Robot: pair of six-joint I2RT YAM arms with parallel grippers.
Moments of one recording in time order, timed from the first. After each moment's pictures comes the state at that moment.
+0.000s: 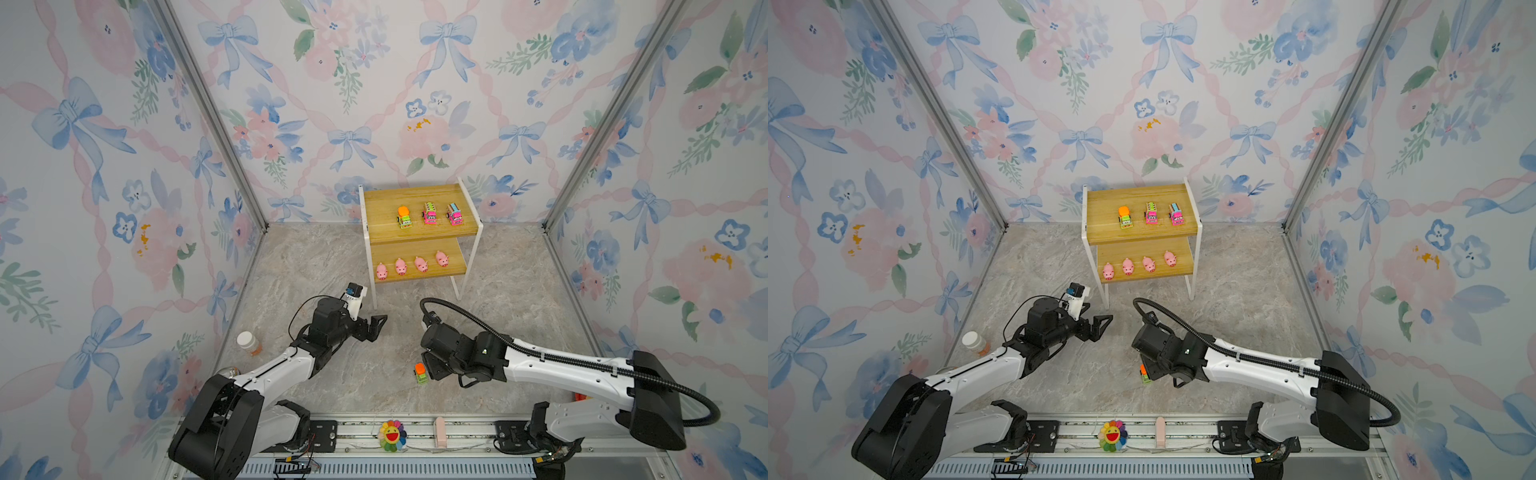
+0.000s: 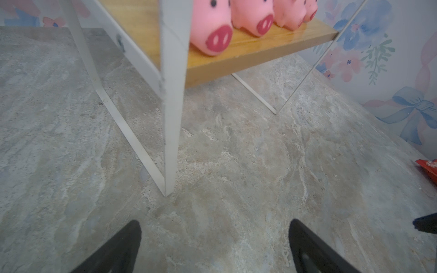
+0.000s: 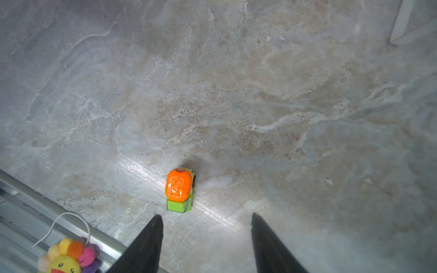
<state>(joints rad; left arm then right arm) -0.40 1.19 0.39 0.34 0.30 -0.13 1.14 1.36 0.92 -0.70 0.24 0.62</state>
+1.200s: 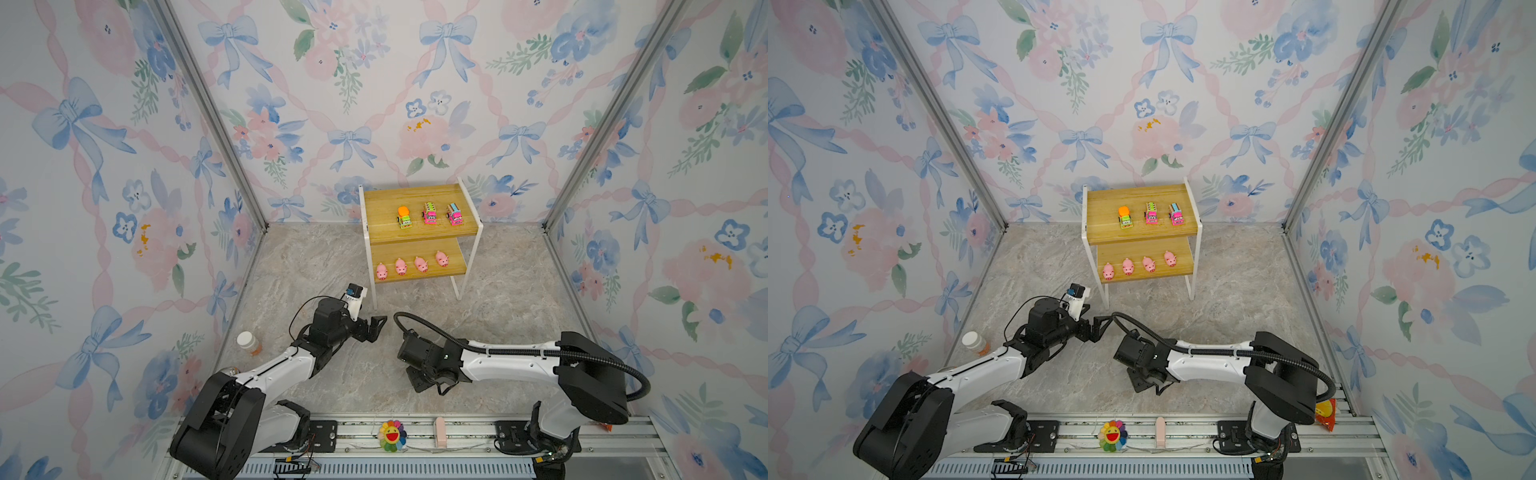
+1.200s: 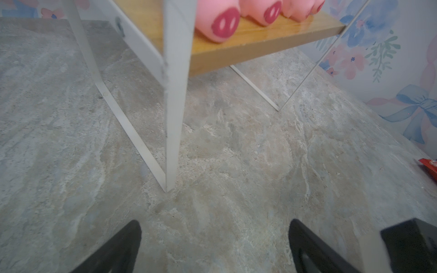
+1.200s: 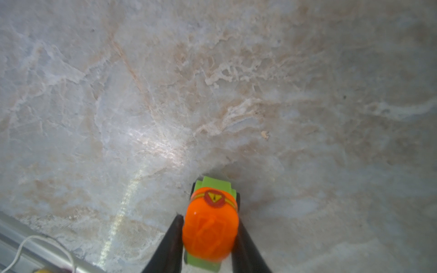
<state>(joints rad) -0.40 1.21 0.38 0.34 0.30 -0.14 1.18 1.63 0.92 -0.56 0.11 0.66</state>
